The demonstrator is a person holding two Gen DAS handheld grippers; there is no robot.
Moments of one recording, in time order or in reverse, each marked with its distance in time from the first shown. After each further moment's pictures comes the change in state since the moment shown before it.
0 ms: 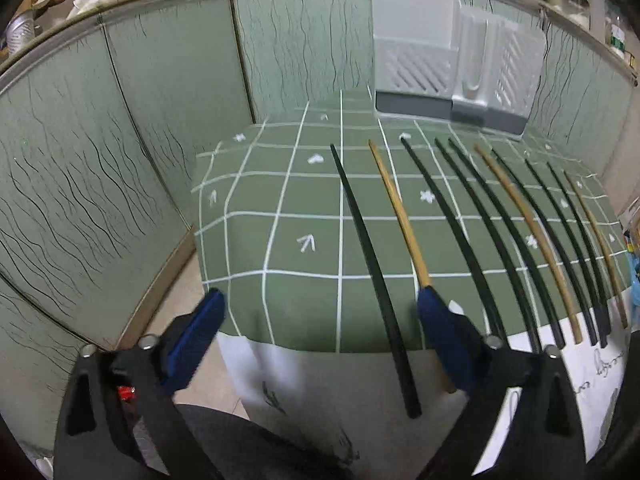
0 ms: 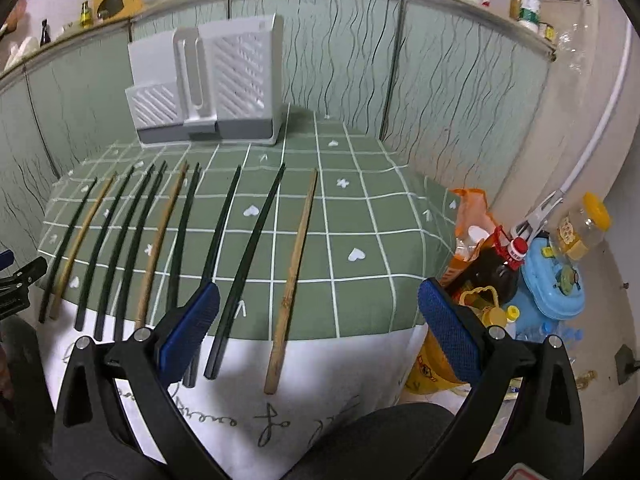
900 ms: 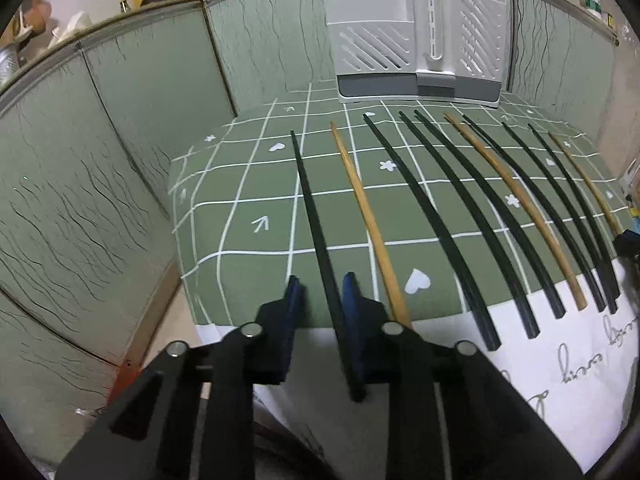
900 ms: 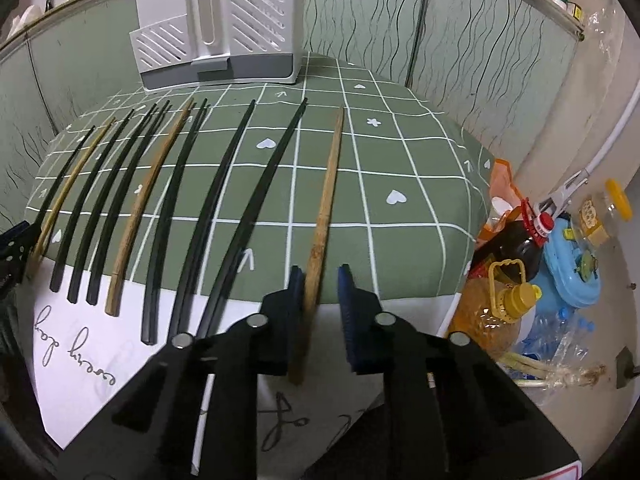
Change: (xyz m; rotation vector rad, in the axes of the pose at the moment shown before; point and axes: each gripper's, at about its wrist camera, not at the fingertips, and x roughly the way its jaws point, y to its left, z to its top) left arm -0.001 -0.030 -0.019 0.106 -0.022 0.034; right arm 0.034 0.013 -0.028 -0.021 0.098 0.051
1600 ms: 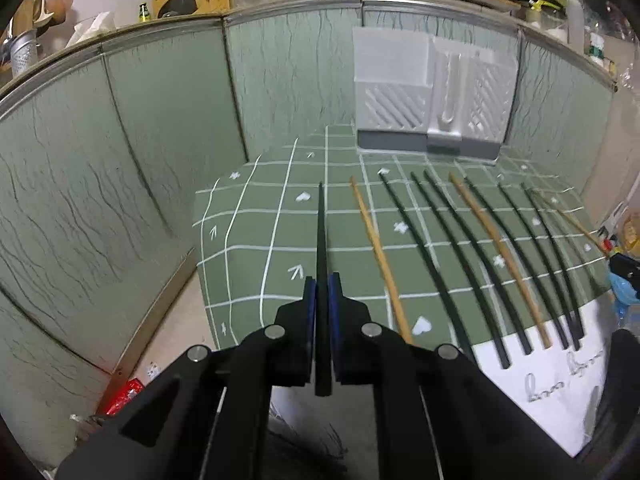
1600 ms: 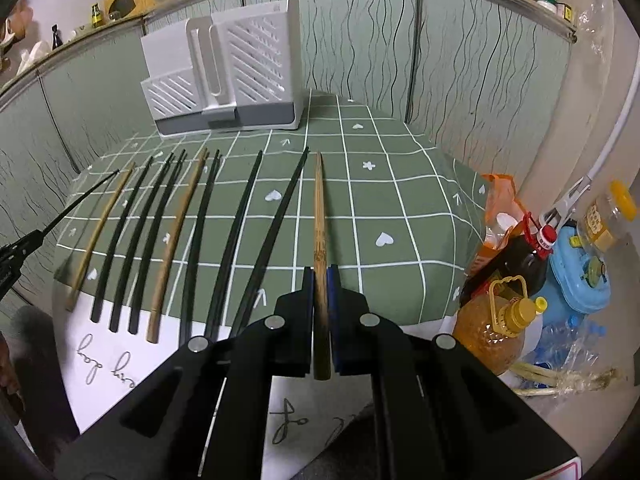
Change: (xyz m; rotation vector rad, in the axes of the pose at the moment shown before) left arm -0.037 0.036 0.028 -0.085 -0.087 -0.078; right arm -0.039 -0.016 0.023 0.051 -0.081 0.068
